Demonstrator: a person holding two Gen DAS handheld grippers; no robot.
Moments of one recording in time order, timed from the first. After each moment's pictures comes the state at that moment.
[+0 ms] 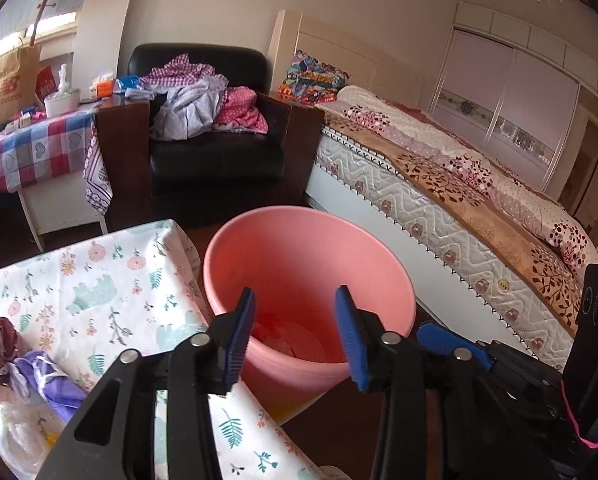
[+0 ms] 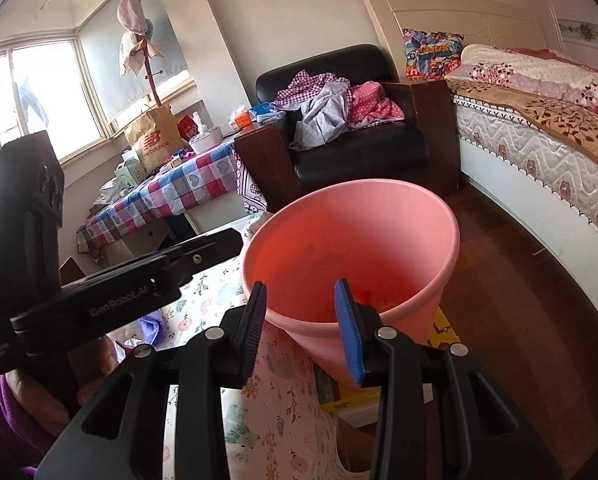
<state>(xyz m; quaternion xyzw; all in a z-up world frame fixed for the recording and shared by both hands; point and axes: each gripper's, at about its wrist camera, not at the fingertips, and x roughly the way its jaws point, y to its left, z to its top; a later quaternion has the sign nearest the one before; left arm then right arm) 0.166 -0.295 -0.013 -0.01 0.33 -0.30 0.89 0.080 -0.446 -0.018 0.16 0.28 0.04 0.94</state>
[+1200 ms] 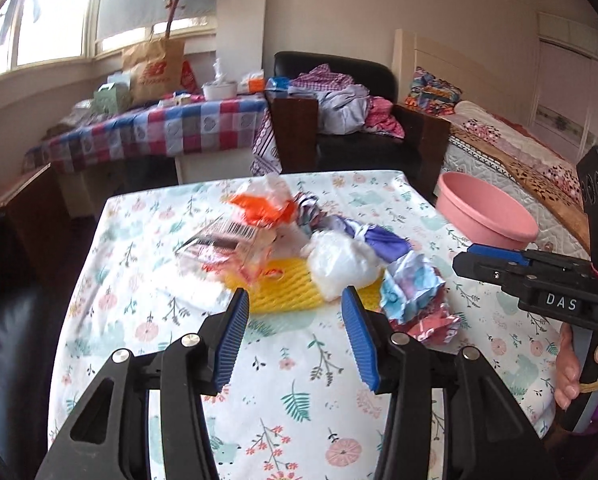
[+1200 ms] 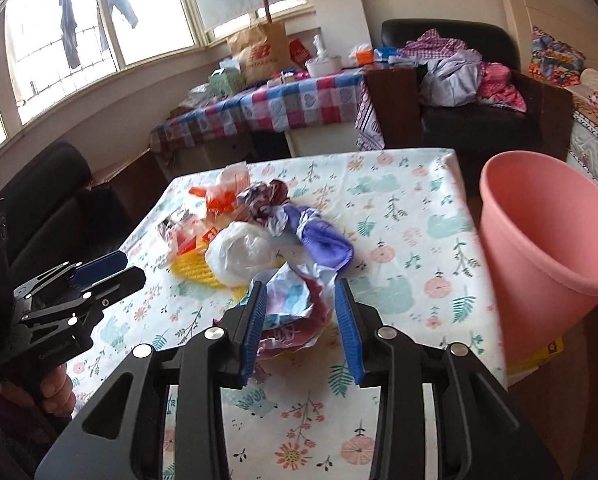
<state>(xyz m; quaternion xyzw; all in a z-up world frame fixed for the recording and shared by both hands) 0.033 -0.008 -0.041 0.00 0.33 -0.10 0.94 0.080 -0.253 -0.029 0.06 0.37 0.21 0.91</state>
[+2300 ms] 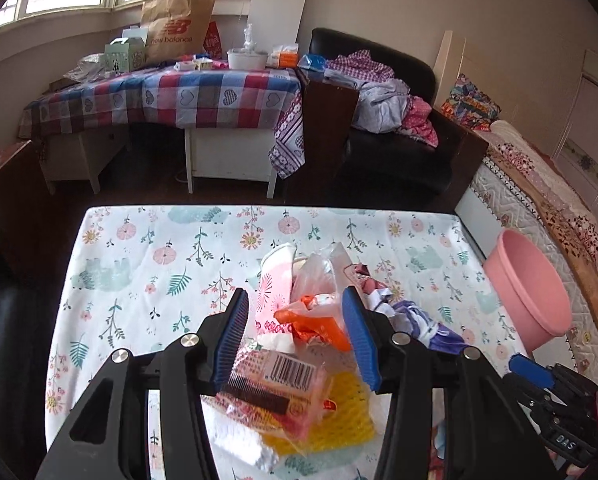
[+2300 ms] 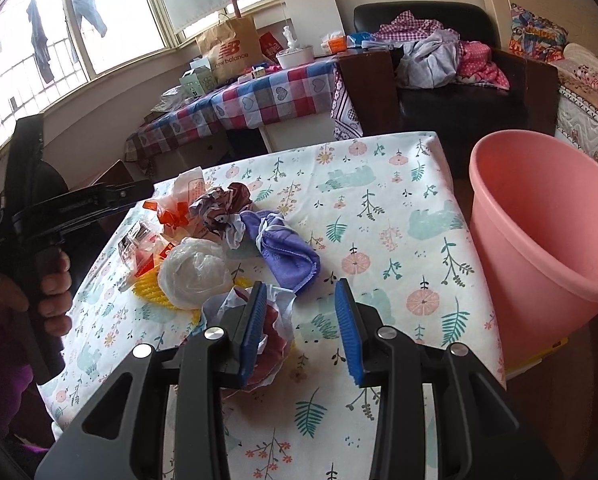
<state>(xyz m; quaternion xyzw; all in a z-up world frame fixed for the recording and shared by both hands) 0.191 0.014 -0.031 -0.07 0.39 -0.08 0.92 0.119 -0.262 -0.044 0.08 0.38 0.17 0.90</state>
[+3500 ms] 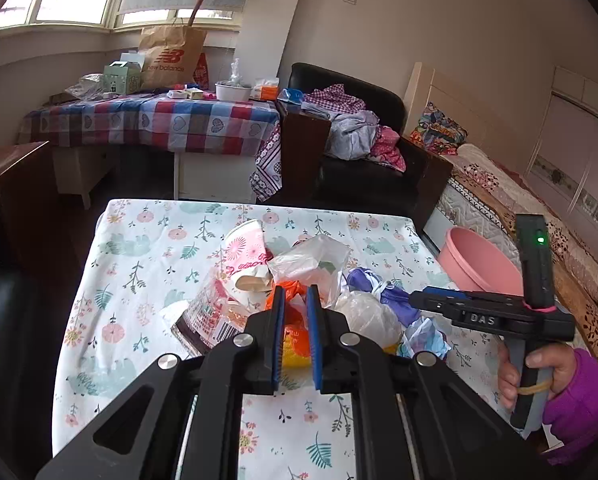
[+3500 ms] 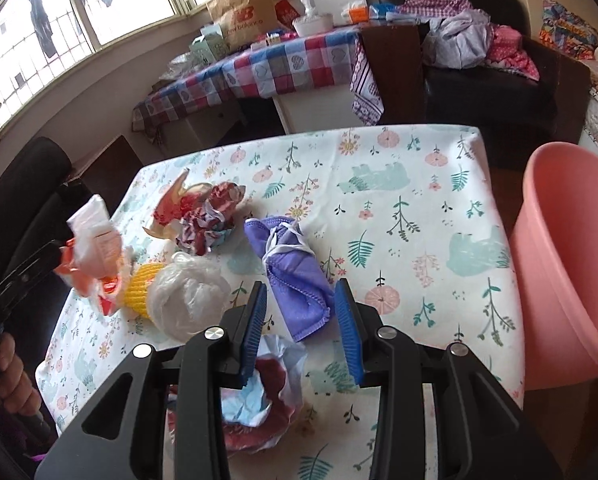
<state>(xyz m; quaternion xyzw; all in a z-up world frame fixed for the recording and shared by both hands) 0.078 0.037 -0.016 -0.09 0.31 -0.12 0.94 0.181 -0.239 -0.054 0.06 0.44 0.20 0.87</state>
